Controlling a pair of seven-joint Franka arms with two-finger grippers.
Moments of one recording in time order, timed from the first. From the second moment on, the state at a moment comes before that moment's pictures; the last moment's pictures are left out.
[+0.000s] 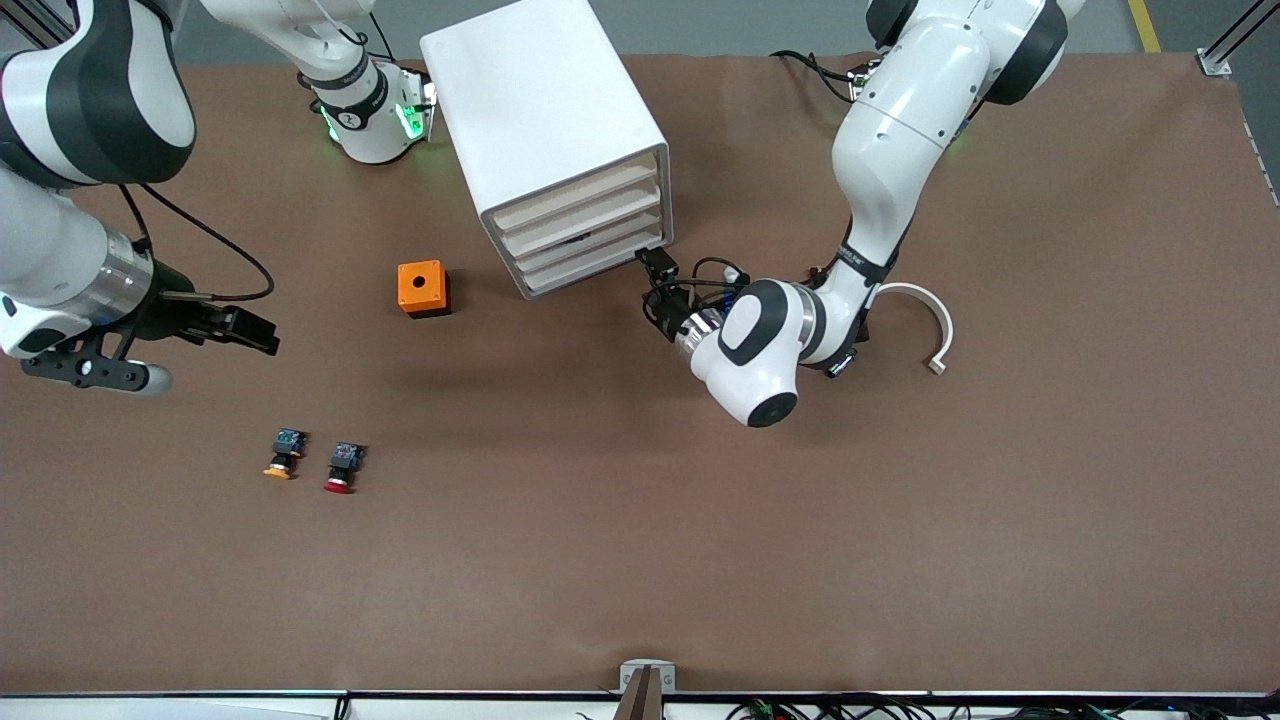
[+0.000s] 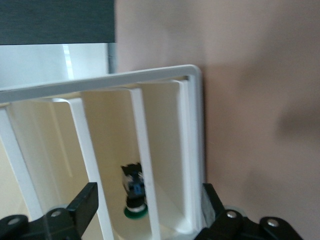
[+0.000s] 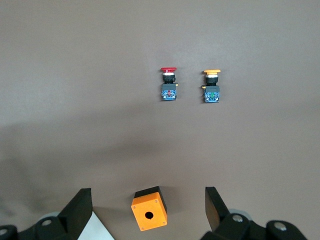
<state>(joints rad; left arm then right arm) -0.55 0.89 -0.10 -1.39 -0.93 1.57 -2.25 0.10 0.13 -0.01 -1.64 0.06 1.73 0.27</state>
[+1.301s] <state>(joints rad) -0.65 0.98 -0.10 -1.39 -1.03 1.54 -2.28 0.24 0.14 -0.01 -1.64 0.11 1.74 0.68</state>
